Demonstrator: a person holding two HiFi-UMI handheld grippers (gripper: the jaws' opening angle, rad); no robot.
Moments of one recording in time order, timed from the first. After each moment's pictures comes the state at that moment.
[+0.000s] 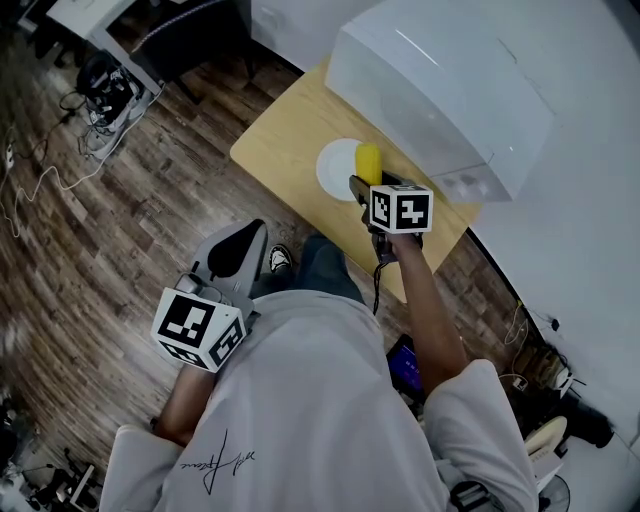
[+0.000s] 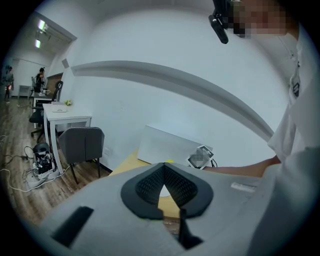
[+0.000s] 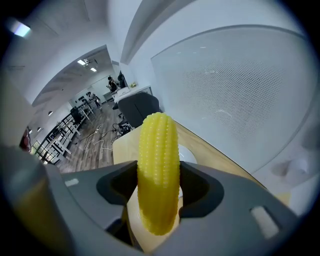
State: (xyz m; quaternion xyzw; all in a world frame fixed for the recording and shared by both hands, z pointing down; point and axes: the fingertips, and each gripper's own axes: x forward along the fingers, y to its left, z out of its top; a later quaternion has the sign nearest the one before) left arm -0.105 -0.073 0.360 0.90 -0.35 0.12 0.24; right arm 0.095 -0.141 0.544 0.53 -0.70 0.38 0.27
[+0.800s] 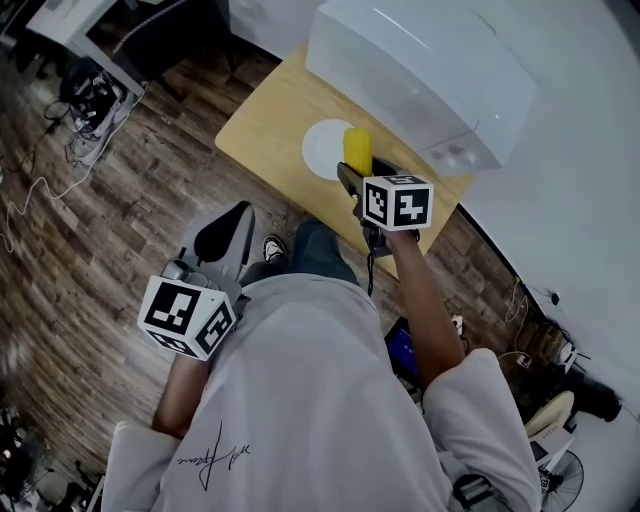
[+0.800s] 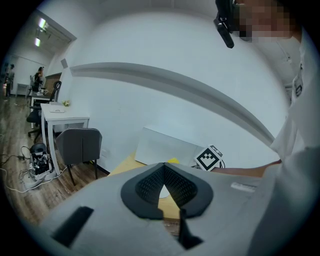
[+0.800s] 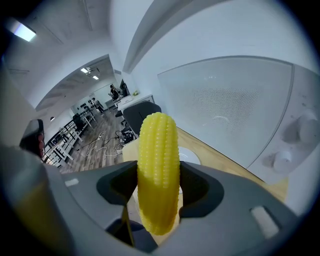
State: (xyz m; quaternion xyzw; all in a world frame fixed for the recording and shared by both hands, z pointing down) left arm -0.106 -0.067 0.356 0.90 -0.34 0.10 0.24; right arm 0.084 -0.117 0.507 0.54 -0.72 0.37 0.23
